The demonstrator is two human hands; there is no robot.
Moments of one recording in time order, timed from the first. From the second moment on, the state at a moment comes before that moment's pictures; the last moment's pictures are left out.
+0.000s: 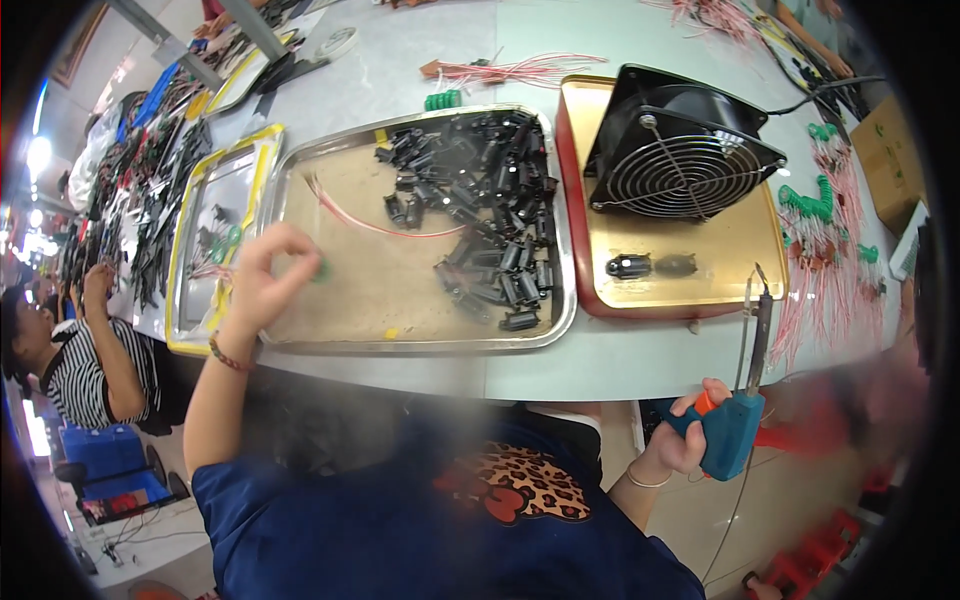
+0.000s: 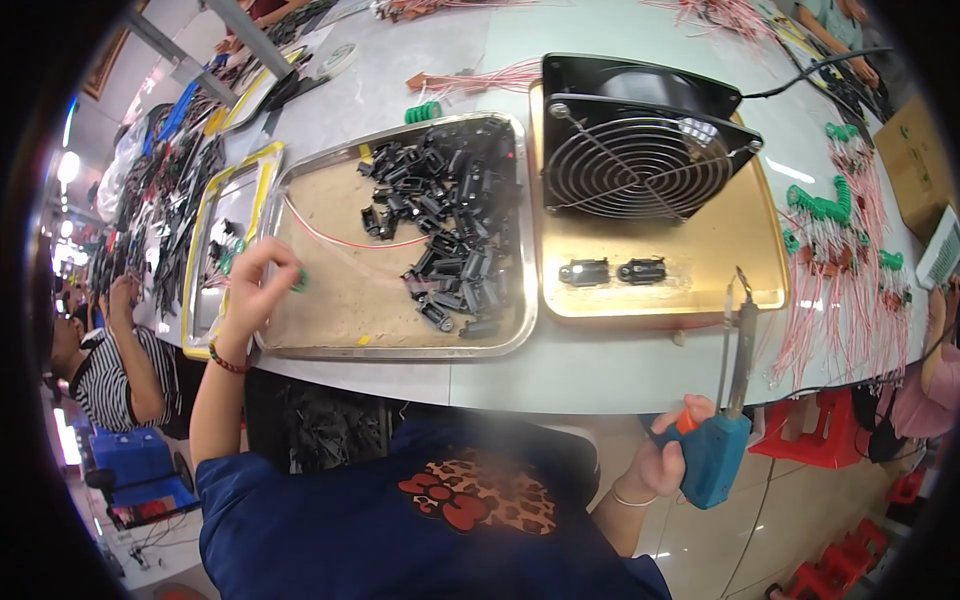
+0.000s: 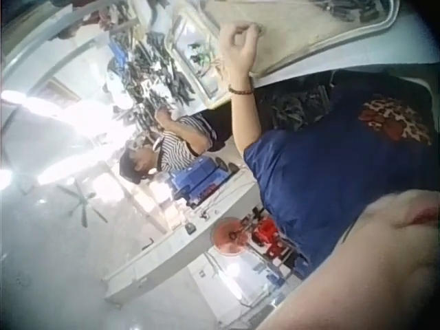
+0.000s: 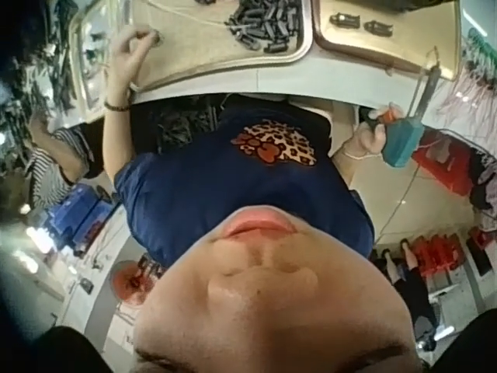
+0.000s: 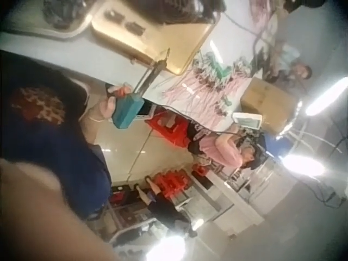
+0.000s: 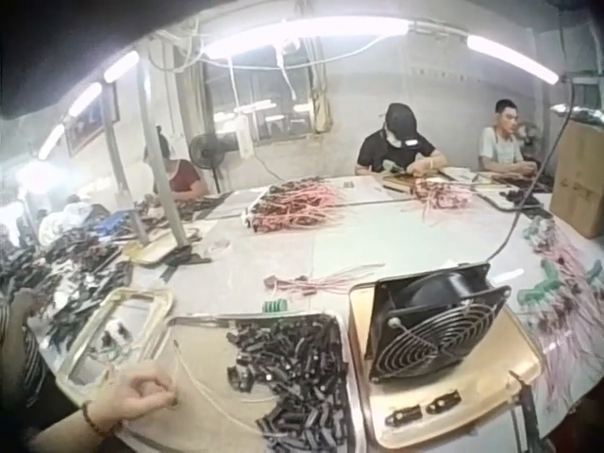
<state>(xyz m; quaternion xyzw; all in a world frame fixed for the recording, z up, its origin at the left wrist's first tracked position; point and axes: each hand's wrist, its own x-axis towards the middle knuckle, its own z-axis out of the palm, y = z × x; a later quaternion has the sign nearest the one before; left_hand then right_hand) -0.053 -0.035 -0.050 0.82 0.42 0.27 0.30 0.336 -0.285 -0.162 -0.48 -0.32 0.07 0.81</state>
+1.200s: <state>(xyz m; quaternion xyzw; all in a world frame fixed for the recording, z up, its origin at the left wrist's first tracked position) -0.060 0.011 -0.101 0.64 0.48 0.39 0.47 0.341 -0.277 -0.177 -0.49 -0.35 0.06 0.80</state>
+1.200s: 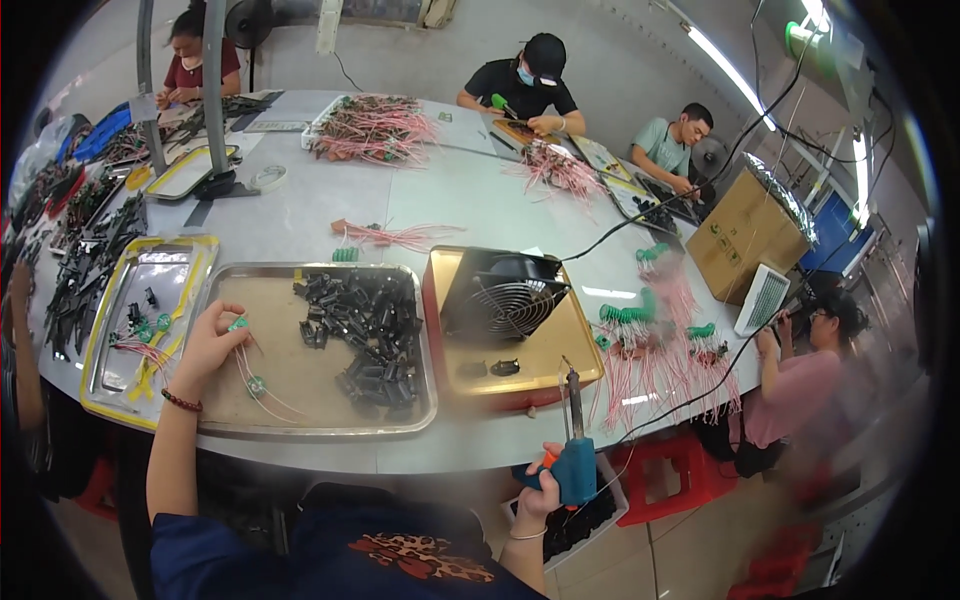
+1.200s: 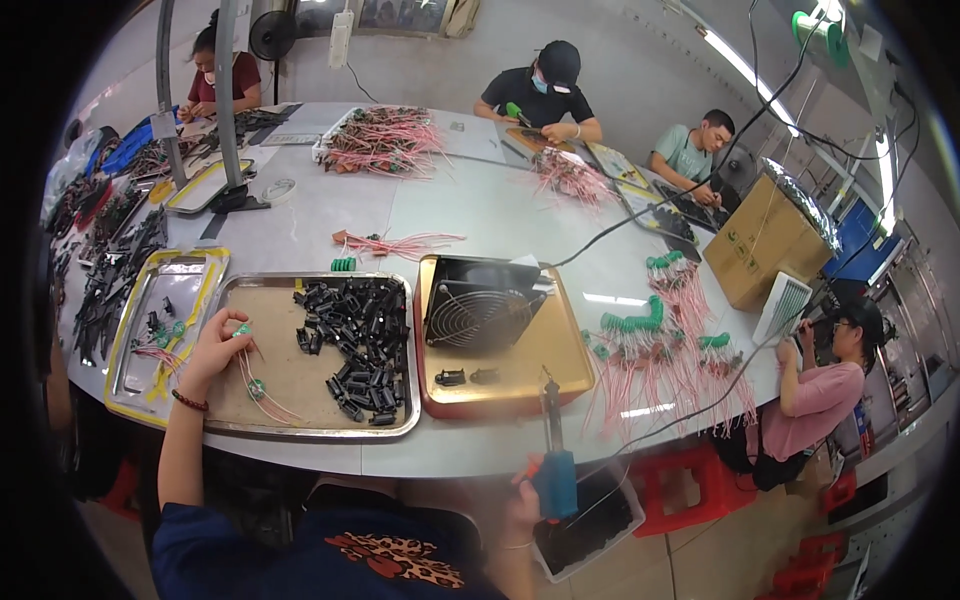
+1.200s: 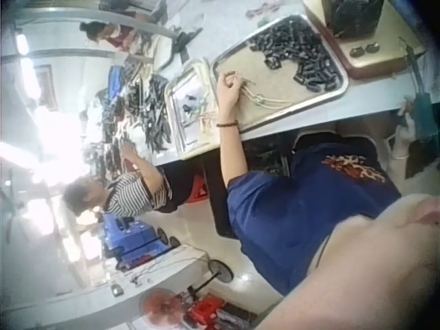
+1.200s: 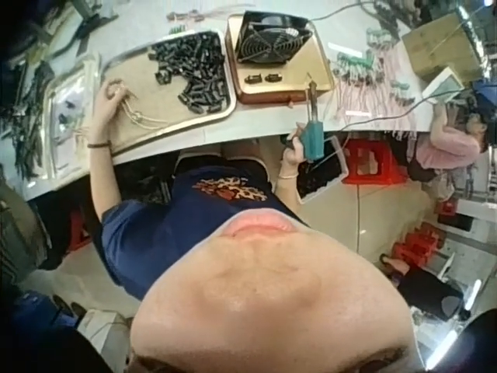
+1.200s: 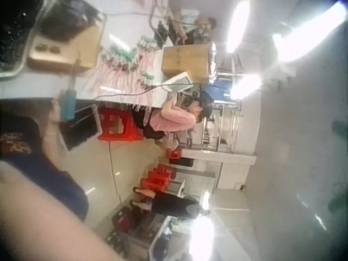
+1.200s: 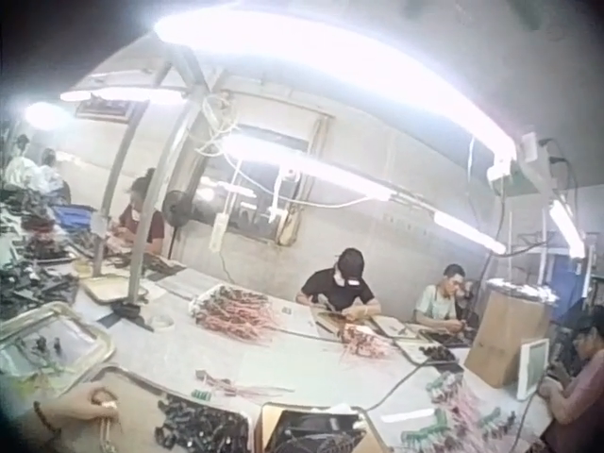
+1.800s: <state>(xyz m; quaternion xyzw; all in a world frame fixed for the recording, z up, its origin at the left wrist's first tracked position) -0.045 -0.010 -0.065 0.62 0.51 0.31 0.52 0.333 -0.283 -0.176 -0.50 -0.35 0.06 0.79</state>
